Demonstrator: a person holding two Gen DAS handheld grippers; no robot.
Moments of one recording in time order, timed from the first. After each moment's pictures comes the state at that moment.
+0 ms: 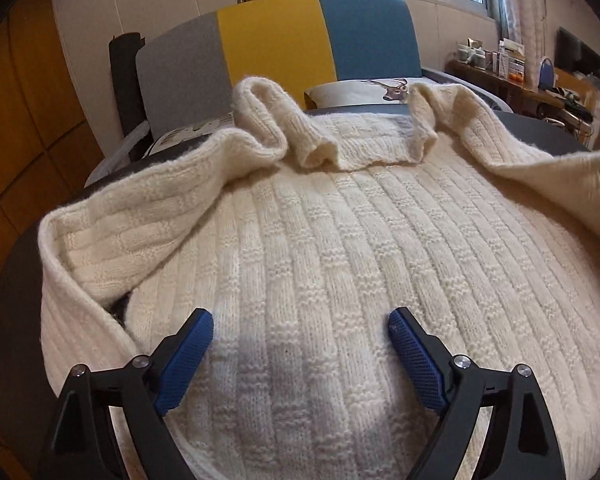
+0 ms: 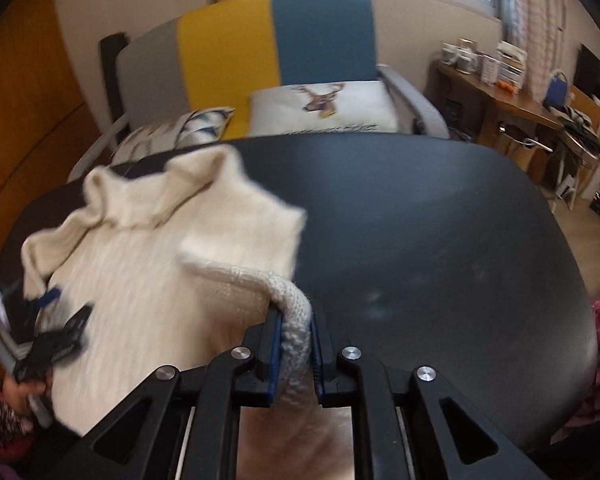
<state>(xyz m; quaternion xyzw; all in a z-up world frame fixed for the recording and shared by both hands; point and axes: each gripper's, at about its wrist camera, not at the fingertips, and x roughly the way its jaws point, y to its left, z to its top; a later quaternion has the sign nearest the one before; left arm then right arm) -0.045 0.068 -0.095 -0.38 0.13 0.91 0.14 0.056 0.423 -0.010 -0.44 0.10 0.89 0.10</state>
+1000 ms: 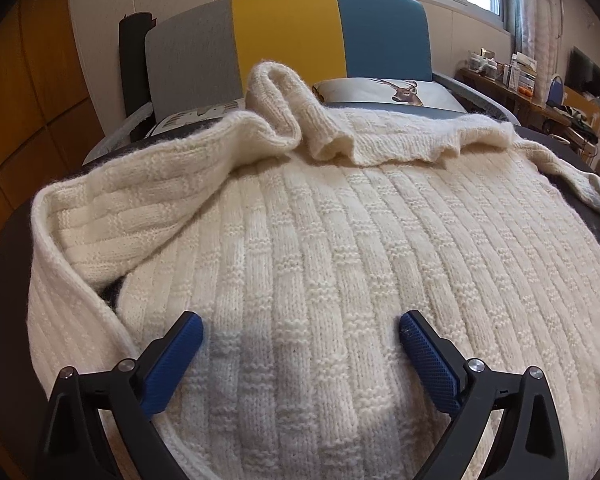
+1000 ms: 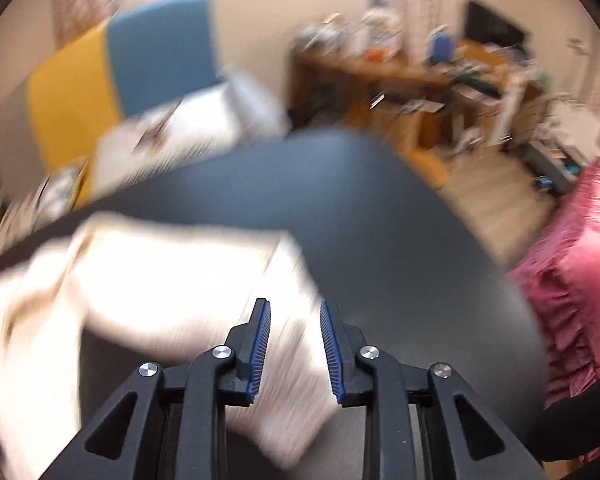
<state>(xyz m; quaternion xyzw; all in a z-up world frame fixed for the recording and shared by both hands) -0.046 0.059 -0.098 -0.40 0.10 0.90 0.13 0.058 0.565 -0.059 -0.45 0.13 0.84 0.27</state>
